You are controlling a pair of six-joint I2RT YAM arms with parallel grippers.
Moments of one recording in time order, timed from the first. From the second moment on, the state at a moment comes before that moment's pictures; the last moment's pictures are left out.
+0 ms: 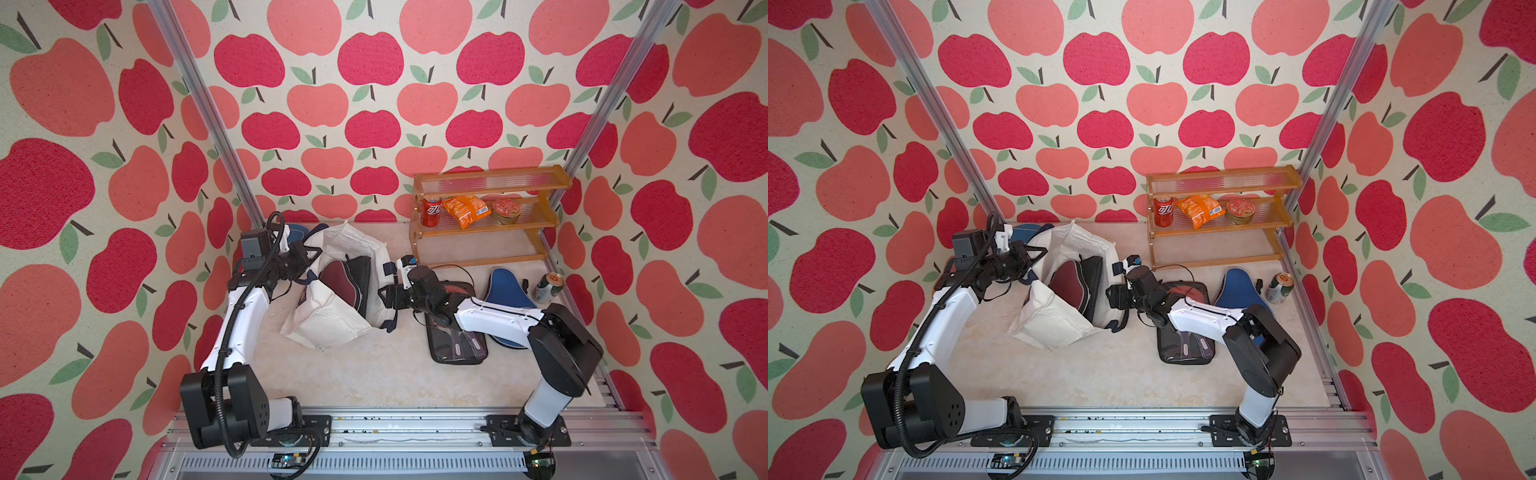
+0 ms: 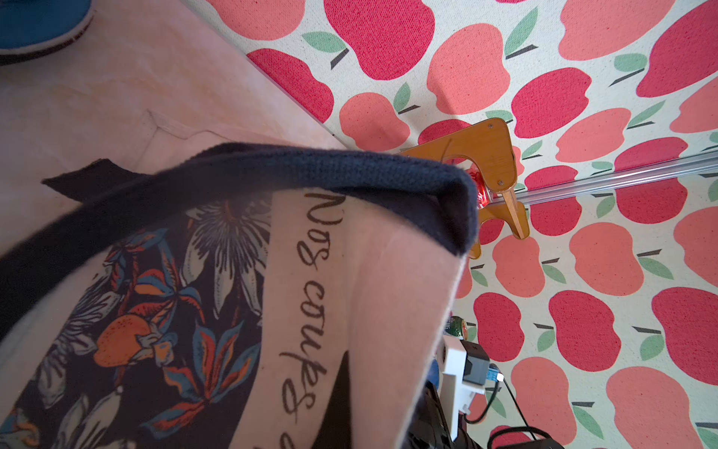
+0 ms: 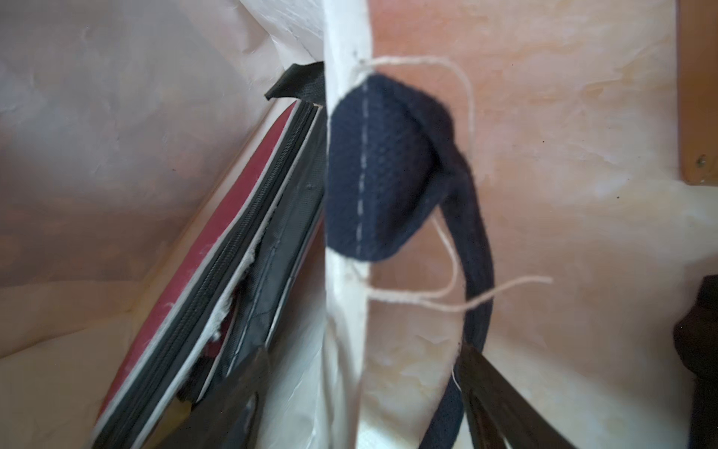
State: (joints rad) left arm 0.14 1.34 1.11 -0.36 0.73 -0.67; right arm 0.87 1.75 1.06 0.14 -0.06 0.58
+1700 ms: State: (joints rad) left arm -0.24 1.38 1.62 -0.92 0.08 -0.07; right arm 1.09 1.52 1.03 0.07 0.23 0.75
